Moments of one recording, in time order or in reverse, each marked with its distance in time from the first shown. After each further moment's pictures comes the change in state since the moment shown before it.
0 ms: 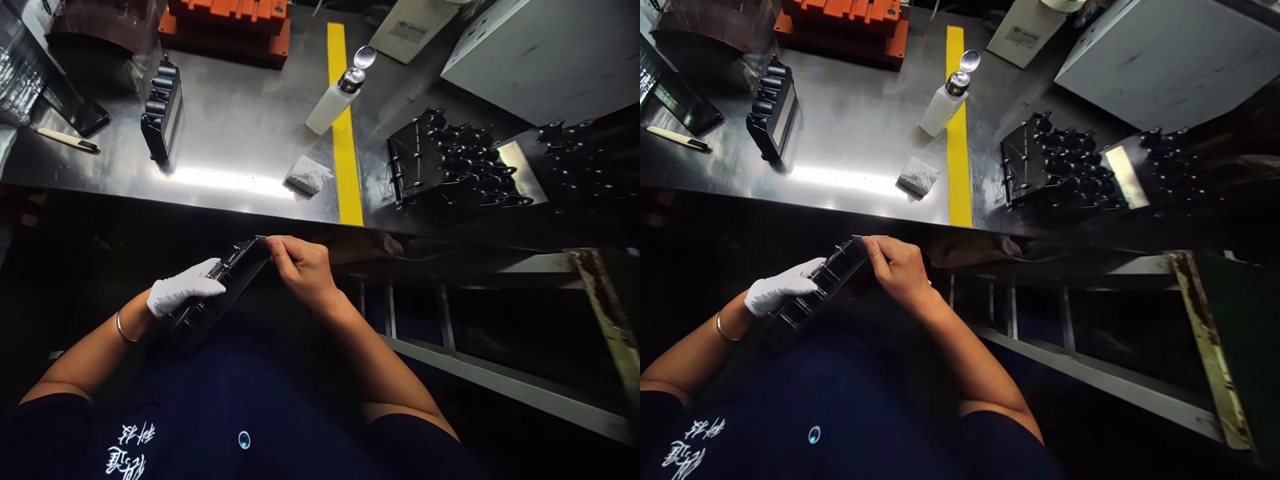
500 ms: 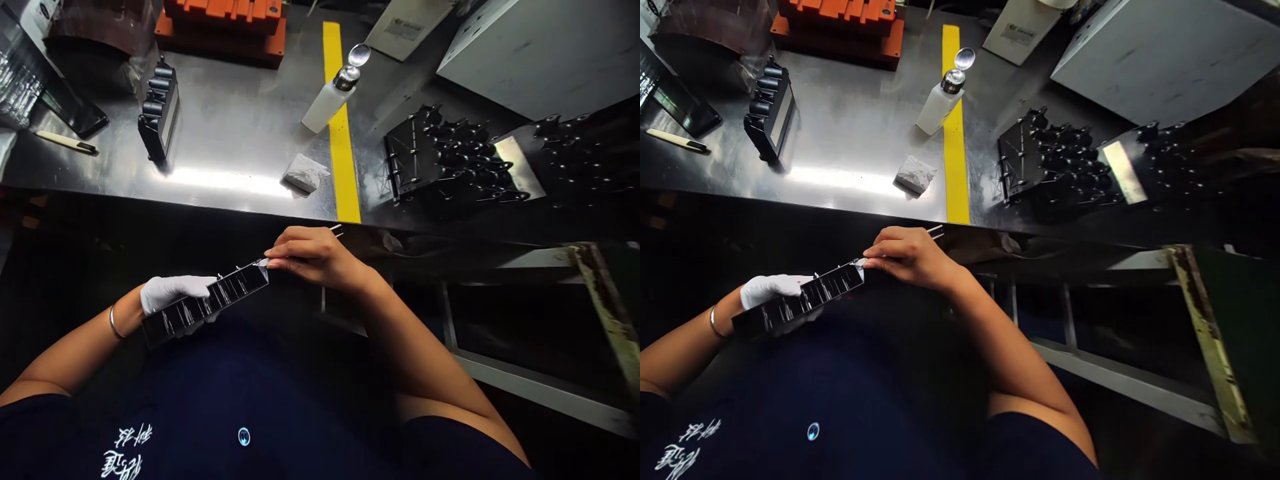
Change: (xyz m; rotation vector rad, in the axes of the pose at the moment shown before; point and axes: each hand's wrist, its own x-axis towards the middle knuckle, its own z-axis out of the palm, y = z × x) left_hand -0.011 -0.002 -0.010 -0.323 -0.252 -0.350; right_hand 0.022 0.022 -0.037 0.201 -0.437 -0.169
